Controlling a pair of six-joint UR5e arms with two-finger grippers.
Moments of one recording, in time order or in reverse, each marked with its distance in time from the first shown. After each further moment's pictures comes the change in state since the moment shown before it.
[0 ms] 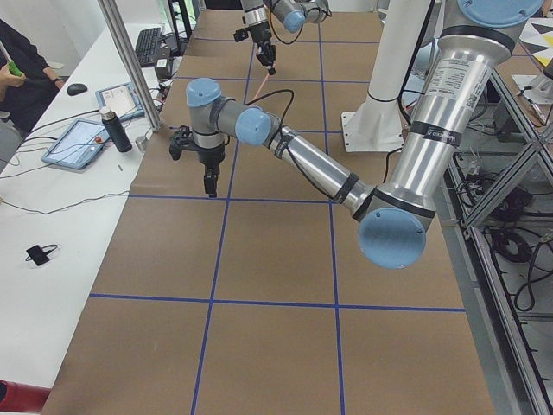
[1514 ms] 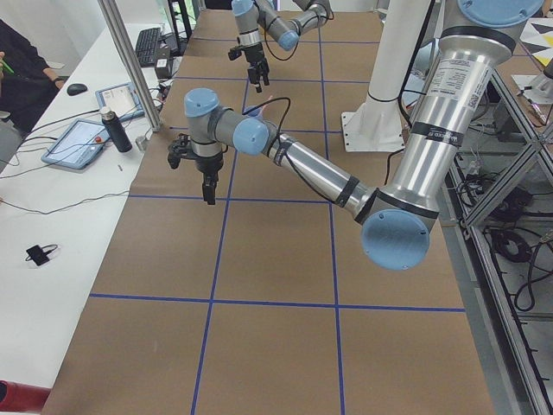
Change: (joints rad) left arm -0.001 0.015 0.023 -0.034 0.000 -0.003; right arm -0.011 -0.035 -0.134 0.182 -0.165 -0.044
